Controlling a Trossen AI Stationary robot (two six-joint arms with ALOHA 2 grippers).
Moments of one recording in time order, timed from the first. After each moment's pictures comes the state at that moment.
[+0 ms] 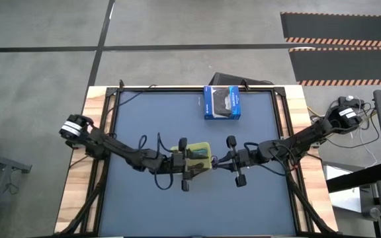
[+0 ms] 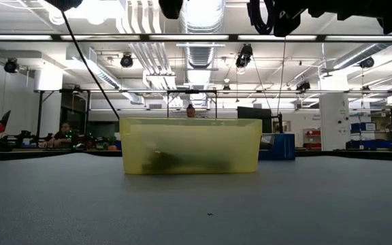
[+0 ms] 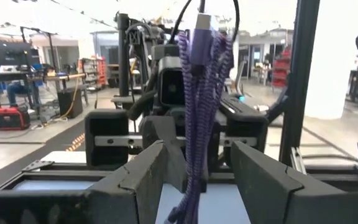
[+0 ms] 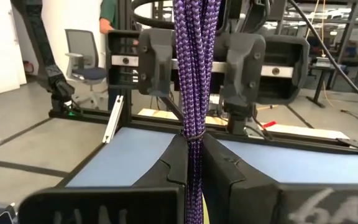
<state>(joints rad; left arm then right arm) -0.35 1.66 0.93 0.91 -0.40 0.04 0.34 1.32 0.50 0.87 0.13 -0.07</state>
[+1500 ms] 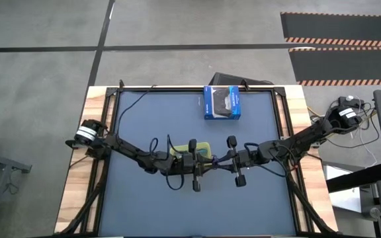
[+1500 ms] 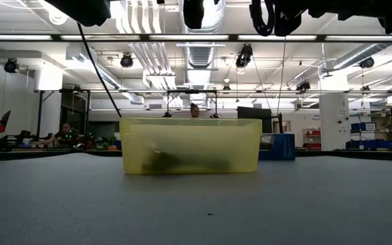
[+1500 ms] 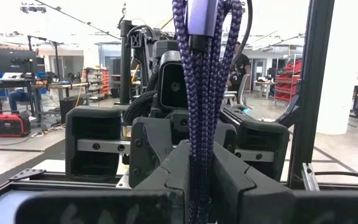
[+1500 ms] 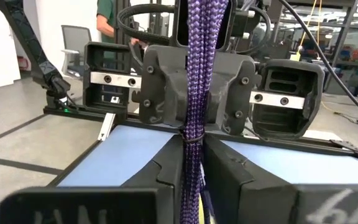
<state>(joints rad) -0.33 1.84 1.04 1.05 -0.38 0.04 0.34 1.32 0.50 0.87 0.16 -0.09</state>
